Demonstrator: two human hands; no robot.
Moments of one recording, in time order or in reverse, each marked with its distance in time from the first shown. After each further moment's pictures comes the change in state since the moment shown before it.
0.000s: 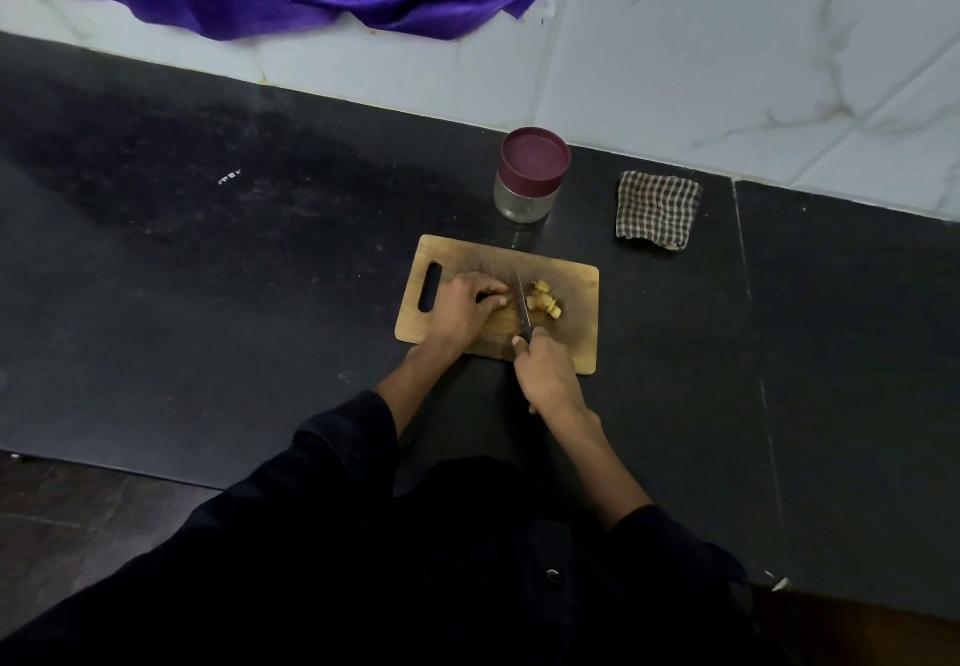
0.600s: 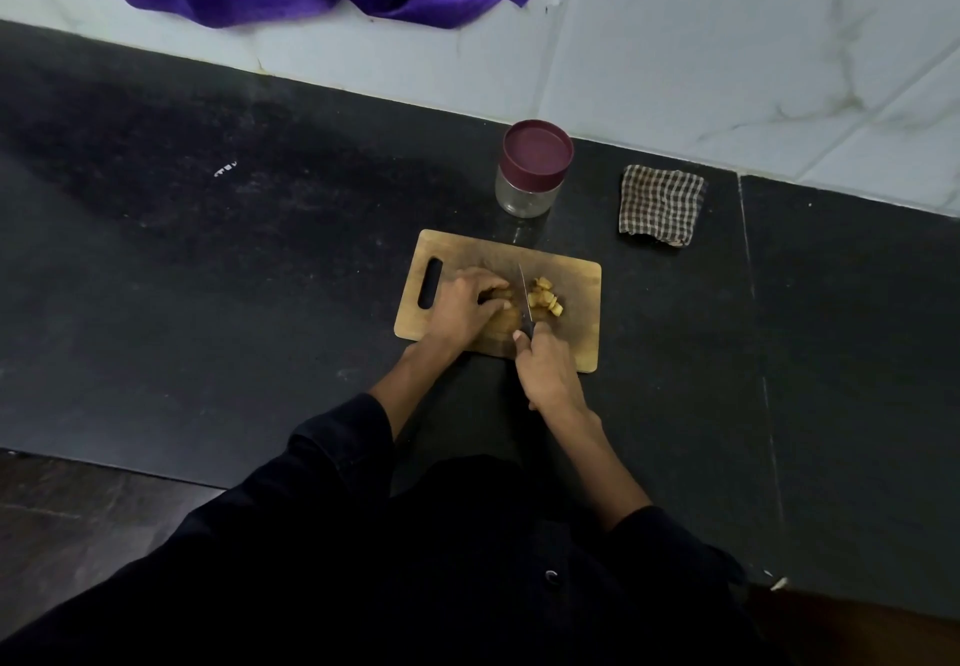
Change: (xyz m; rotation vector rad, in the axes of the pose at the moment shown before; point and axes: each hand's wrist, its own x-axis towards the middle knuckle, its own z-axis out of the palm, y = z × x) left_hand -0.001 -0.004 -0.002 0.076 -0.052 0.045; right_hand 0.006 0.004 0.005 0.015 0.020 -0.006
